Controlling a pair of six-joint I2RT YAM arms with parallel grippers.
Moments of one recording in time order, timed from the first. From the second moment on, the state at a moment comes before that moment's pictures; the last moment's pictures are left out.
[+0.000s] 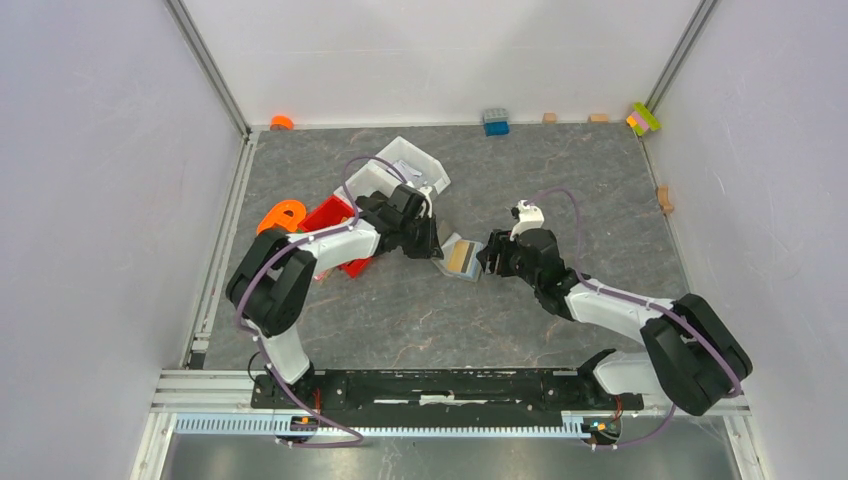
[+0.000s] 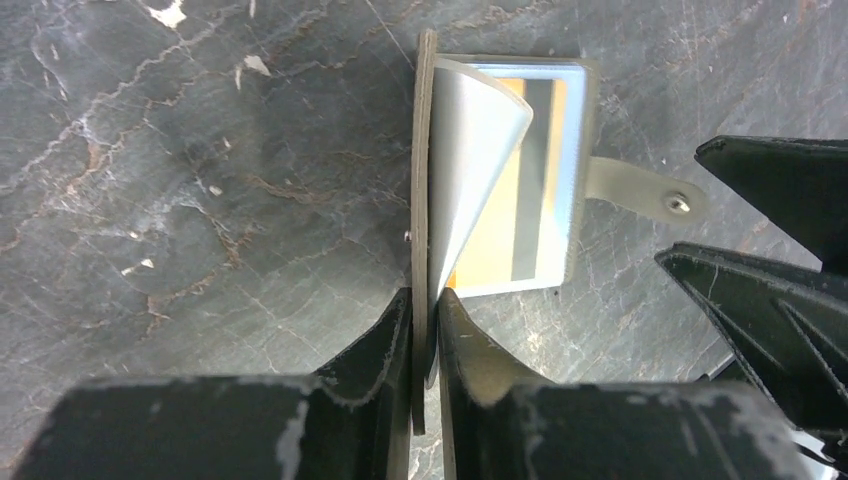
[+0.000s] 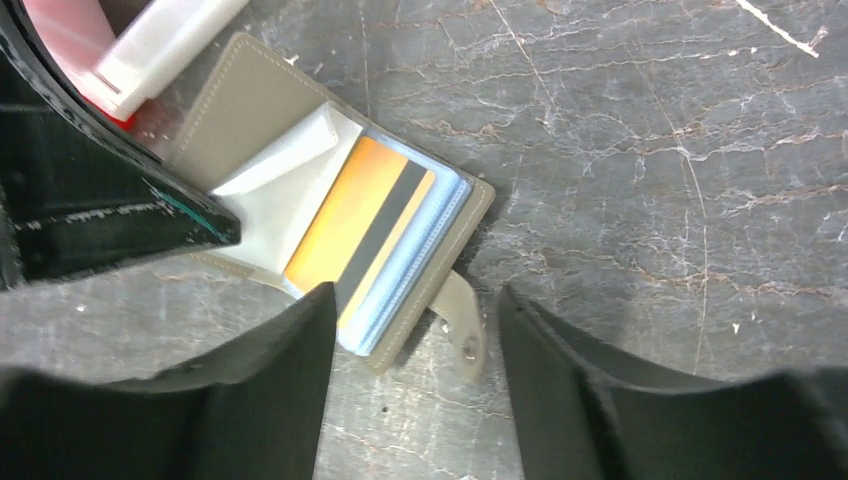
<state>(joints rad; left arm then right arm) -0.65 1.76 1.08 -0.20 0.23 -0.53 0.58 1.28 0.46 0.34 0.10 0.44</state>
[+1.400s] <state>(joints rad) -0.62 1.82 1.07 -0.15 0.32 -0.54 0.48 1.46 0.37 0.61 -0.25 0.58</state>
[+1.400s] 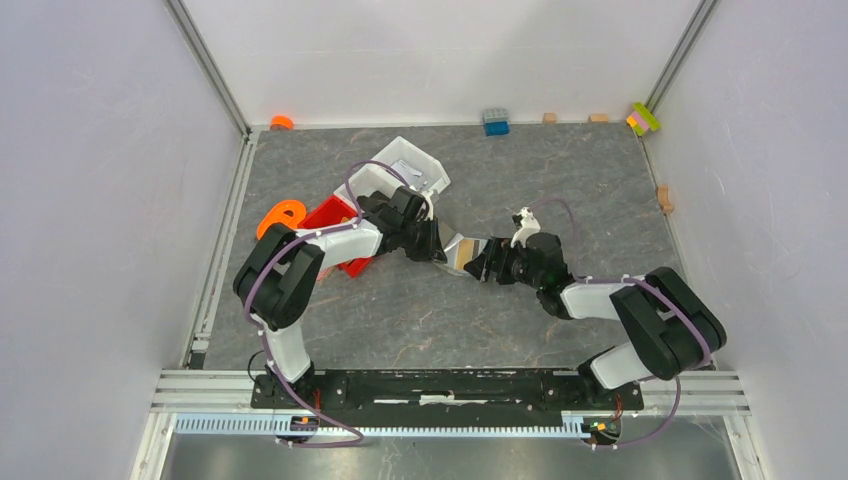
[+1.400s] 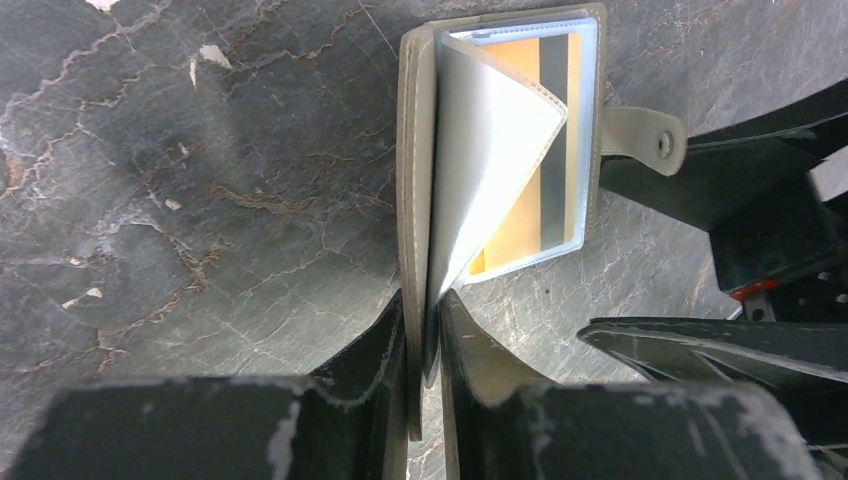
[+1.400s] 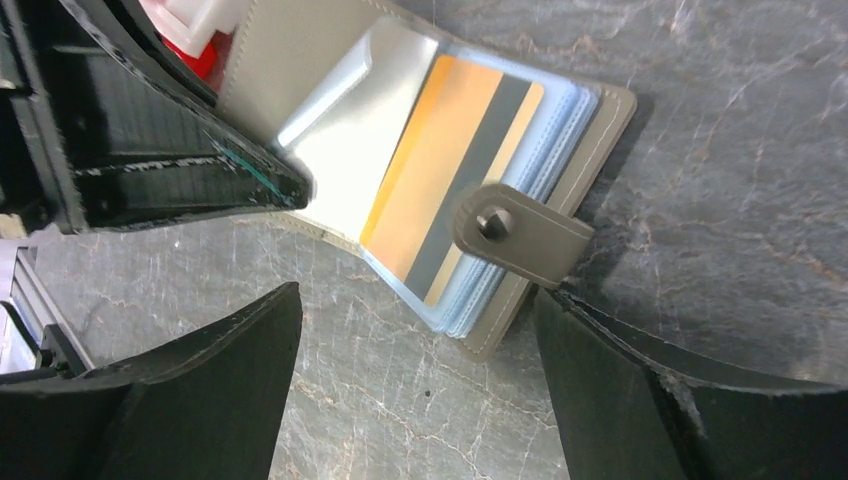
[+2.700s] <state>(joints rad) -0.62 1.90 1.12 -0.13 0.33 -0.55 0.48 1.53 0.53 0.34 -0.04 0.49</state>
